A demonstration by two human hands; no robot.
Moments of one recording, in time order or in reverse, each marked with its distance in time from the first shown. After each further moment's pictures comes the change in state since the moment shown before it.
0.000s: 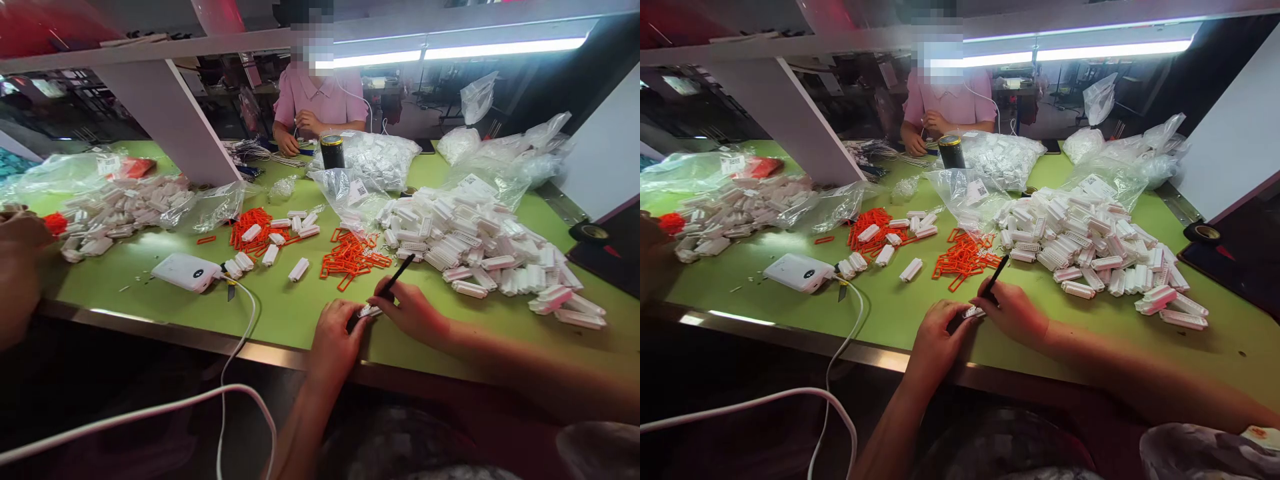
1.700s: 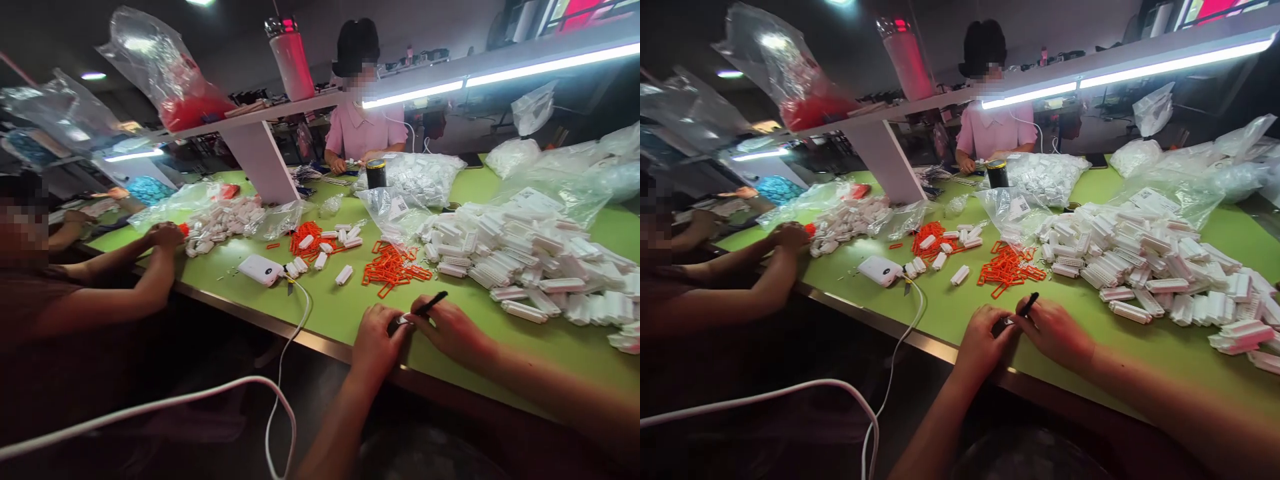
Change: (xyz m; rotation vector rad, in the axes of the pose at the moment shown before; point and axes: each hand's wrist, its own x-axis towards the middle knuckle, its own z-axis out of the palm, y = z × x) left_hand 0.000 0.006 0.002 0.056 0.010 -0.031; right_hand -0.006 -0.003 -0.001 -0.096 -0.064 -0.146
